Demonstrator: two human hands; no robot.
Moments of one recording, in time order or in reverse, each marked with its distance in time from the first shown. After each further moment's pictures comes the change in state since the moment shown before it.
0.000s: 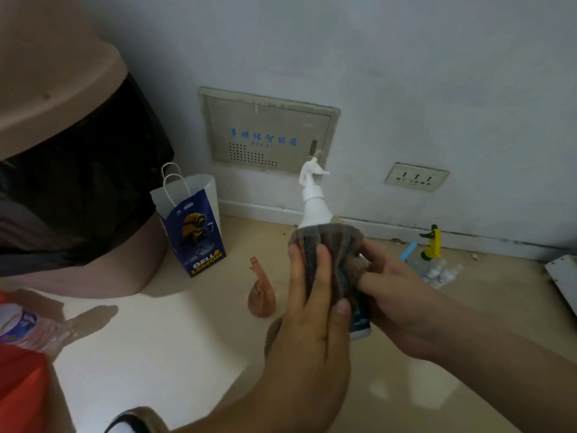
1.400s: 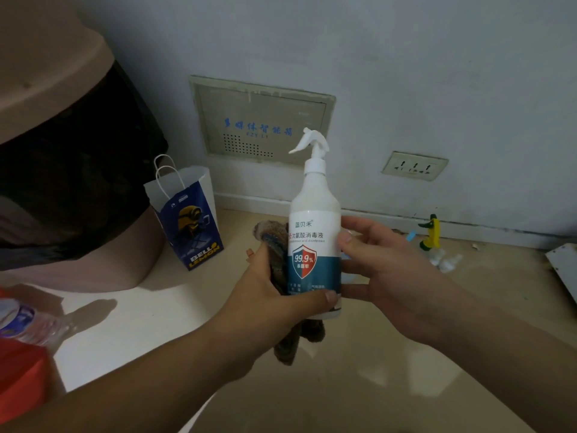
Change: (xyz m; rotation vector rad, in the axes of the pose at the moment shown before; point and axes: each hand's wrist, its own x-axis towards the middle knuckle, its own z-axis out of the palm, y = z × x) left_hand 0.029 -0.016 -0.043 -0.418 -0.193 -0.336; right_hand 0.004 -0.004 -0.008 0.031 0.110 -0.025
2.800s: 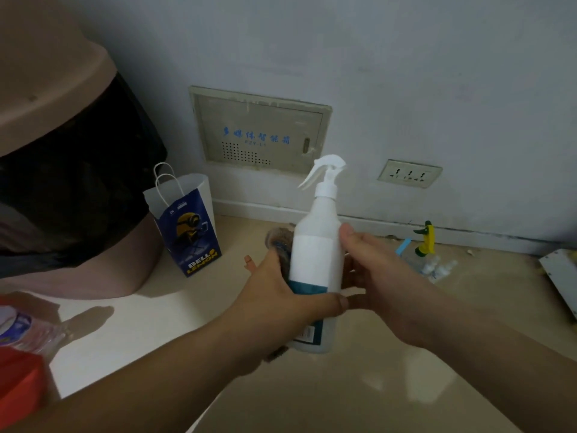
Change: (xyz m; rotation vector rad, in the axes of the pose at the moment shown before) left_hand 0.007 0.006 0.010 0.113 0.036 -0.017; right_hand -0.003 -0.006 0.004 -0.152 0.009 0.069
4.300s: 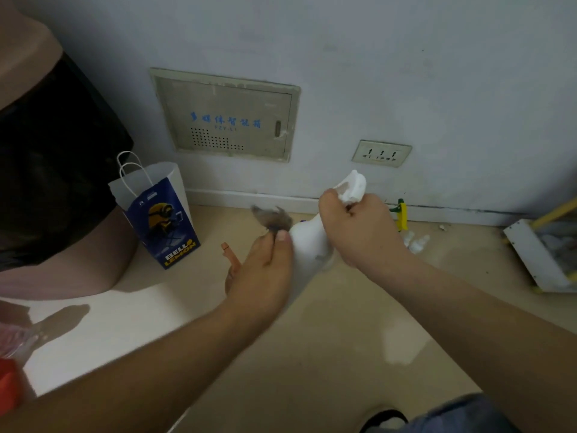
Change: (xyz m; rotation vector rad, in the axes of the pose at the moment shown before) left_hand 0.026 -0.024 0.029 0.290 0.181 0.055; right_hand 0.014 -0.015 -0.009 -0.444 0.504 -0.285
